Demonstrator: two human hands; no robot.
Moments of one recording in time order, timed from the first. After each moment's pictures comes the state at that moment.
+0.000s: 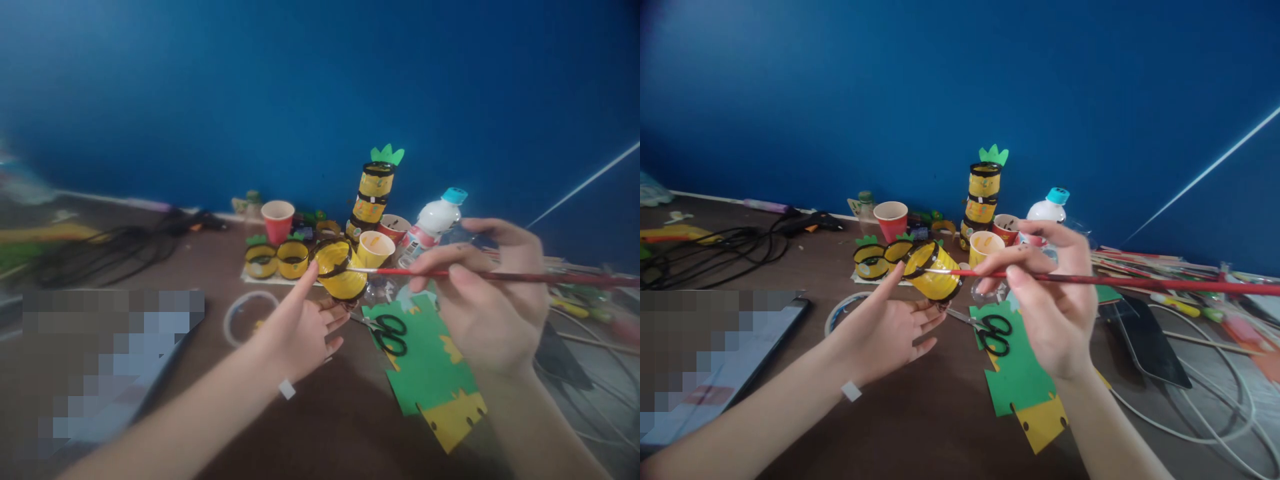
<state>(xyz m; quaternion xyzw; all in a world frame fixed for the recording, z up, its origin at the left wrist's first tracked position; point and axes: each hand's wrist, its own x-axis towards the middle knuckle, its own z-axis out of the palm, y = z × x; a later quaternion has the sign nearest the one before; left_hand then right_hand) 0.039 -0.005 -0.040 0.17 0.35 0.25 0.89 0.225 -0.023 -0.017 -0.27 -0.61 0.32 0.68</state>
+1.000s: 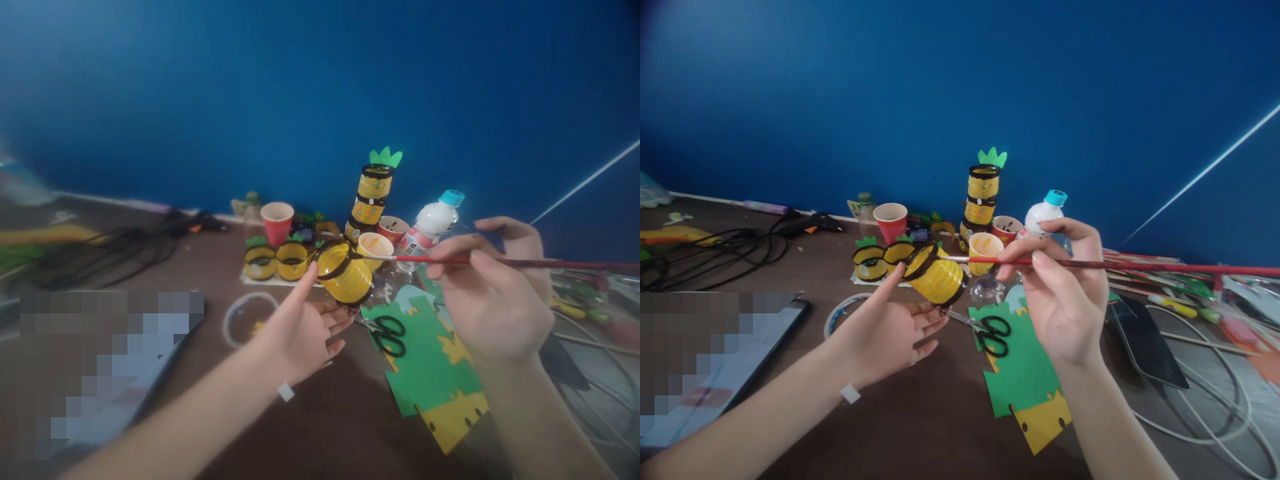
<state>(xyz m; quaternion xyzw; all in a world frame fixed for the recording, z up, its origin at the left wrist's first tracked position) 0.038 -0.007 -0.039 0.16 0.36 0.25 0.89 0.232 -0.015 -0.015 -0.28 -0.56 0.33 0.71</state>
